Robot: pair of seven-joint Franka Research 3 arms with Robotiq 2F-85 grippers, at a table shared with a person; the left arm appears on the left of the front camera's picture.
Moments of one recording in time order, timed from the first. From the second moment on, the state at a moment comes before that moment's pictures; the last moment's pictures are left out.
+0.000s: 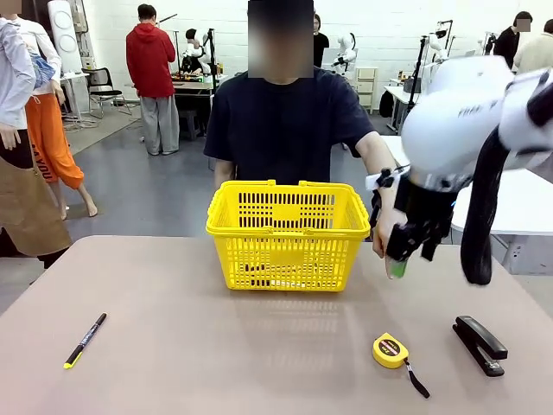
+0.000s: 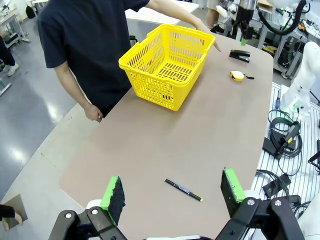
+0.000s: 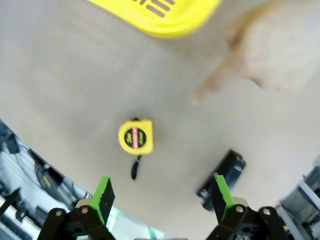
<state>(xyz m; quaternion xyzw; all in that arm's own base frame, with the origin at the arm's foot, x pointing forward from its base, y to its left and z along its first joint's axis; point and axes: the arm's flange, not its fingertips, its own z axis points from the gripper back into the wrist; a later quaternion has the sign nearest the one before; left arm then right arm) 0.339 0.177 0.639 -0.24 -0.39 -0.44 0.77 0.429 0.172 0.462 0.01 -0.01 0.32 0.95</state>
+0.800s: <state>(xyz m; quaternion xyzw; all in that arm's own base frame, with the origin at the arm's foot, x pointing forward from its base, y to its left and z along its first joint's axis) 0.340 0.177 0.639 -0.24 -0.39 -0.44 0.77 0.409 0.197 0.327 0.01 -0.02 0.30 0.95</state>
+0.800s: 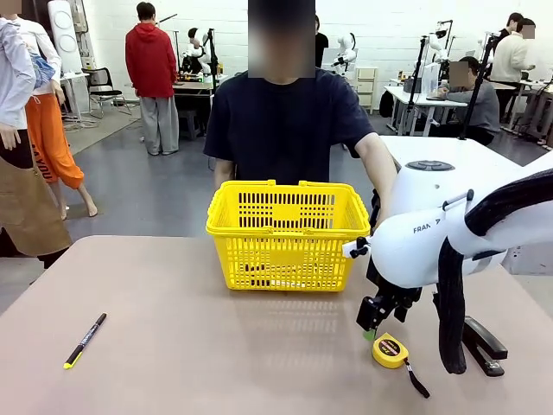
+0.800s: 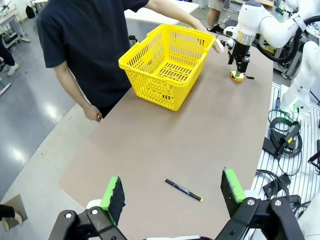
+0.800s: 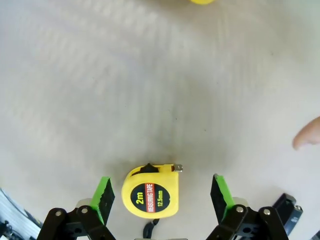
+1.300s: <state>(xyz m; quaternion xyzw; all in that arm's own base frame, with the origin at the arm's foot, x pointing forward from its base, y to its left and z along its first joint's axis) 0.339 0.177 0.639 -0.24 -0.39 -0.44 0.77 0.407 0.203 0.305 0.00 -0.01 0.31 0.95</state>
